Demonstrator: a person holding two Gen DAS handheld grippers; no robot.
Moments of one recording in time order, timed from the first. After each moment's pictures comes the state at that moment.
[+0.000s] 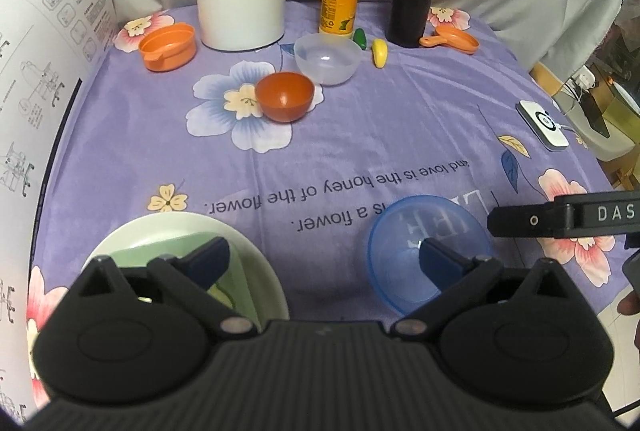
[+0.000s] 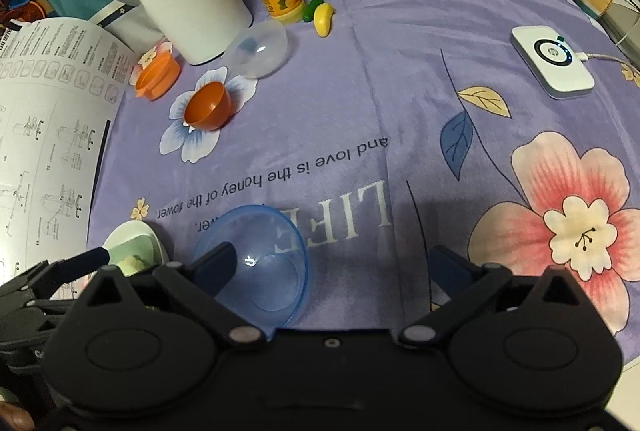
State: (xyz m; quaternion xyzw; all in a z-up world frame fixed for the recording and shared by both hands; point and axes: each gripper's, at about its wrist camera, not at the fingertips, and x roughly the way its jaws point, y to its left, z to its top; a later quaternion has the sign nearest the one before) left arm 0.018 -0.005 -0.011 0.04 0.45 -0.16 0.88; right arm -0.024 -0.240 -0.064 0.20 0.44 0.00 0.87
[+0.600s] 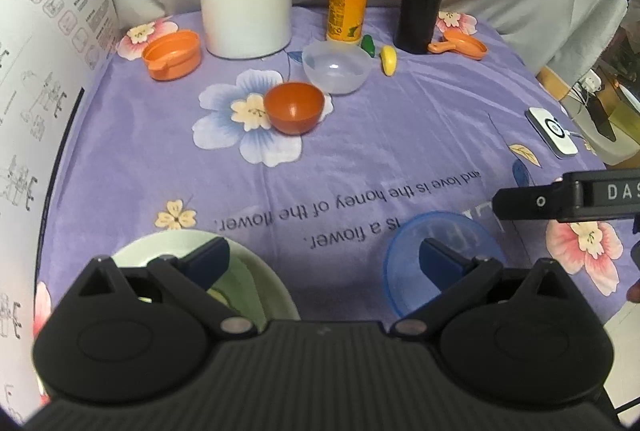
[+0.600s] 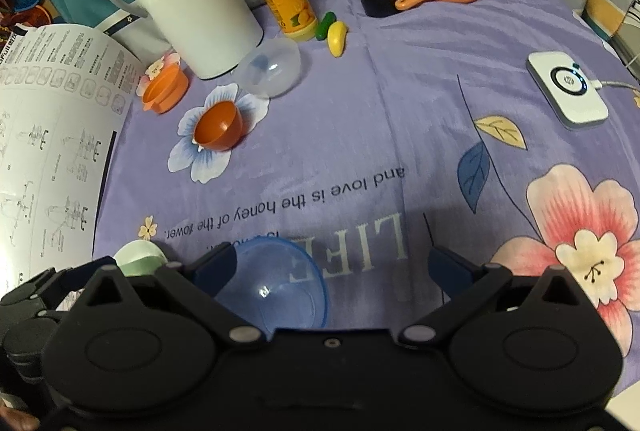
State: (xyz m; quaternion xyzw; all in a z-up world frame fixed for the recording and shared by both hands) left arm 0.035 -0.001 -0.010 0.04 0.44 -0.15 0.88; right arm -0.004 -0.239 -0.052 0.19 0.43 0.01 0.88
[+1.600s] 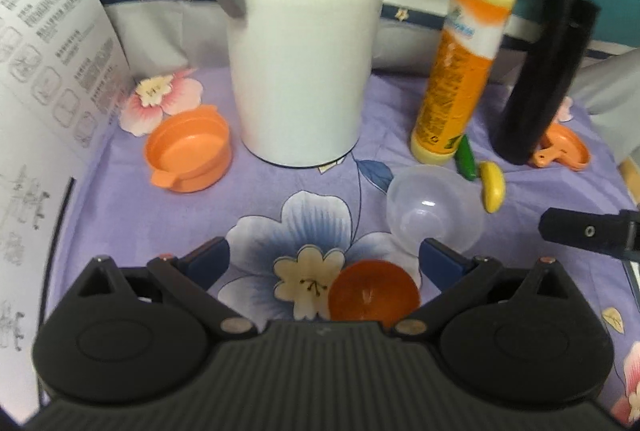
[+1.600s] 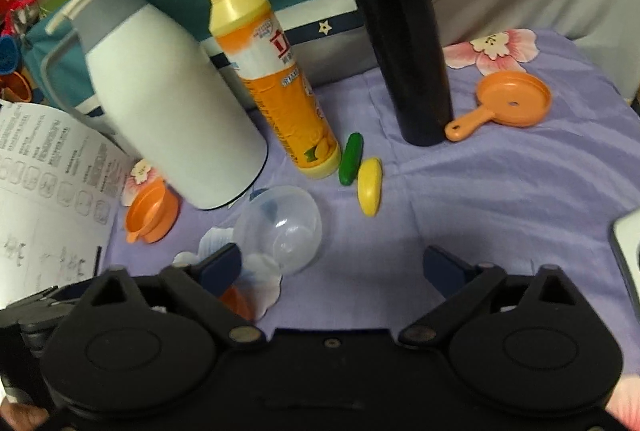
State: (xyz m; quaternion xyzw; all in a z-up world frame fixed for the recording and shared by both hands) left arm 0.239 -0.014 -0.017 0.02 0.43 -0.08 0.90; right arm 0.168 -0.246 -0.035 0.20 0.35 0.00 0.91
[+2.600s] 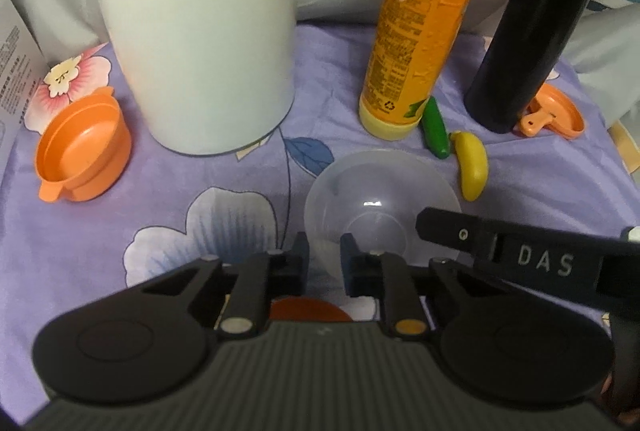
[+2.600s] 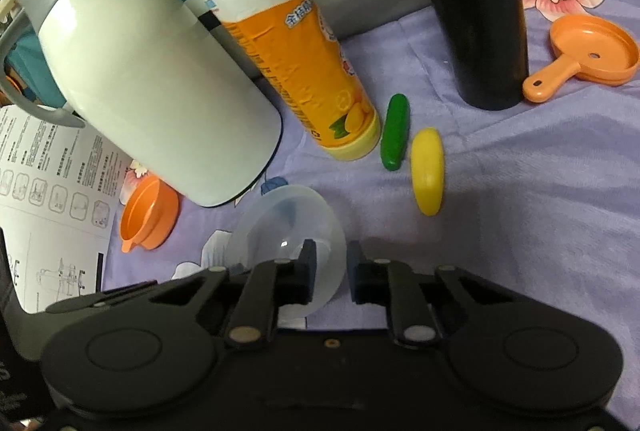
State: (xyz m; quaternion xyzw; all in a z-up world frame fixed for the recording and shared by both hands) left arm 0.285 -0.063 -0.055 0.03 0.47 -0.15 0.87; right arm 0.243 -0.230 -0.085 0.24 0.40 0.04 0.88
